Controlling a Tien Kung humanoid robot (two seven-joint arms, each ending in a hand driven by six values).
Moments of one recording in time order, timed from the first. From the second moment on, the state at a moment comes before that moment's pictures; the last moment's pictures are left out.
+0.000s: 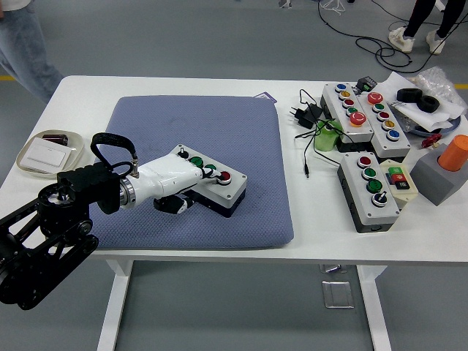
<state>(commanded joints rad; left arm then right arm) -0.55 0.35 -0.90 -1.42 2.27 -0.37 -0.08 0.04 -0.13 0.67 0.18 -0.40 -0.27 -0.09</state>
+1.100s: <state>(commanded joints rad) -0.52 0.35 -1.05 -1.50 2.27 -0.13 -0.05 0.03 -0.13 0.67 0.18 -0.41 -0.27 -0.09</state>
